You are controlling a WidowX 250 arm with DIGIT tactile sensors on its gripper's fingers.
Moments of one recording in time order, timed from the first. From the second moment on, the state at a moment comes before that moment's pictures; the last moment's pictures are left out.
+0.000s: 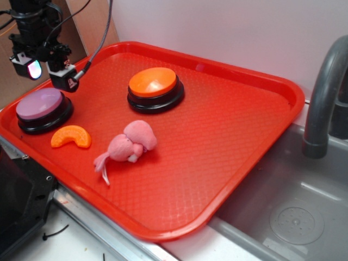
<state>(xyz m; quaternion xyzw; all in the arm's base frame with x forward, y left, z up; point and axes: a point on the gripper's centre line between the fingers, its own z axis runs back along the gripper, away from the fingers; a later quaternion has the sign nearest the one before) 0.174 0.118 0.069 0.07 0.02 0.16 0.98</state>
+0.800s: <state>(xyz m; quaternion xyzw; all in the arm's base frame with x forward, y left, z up) 0.179 0.110 0.113 0.07 -0.02 0.18 0.98</state>
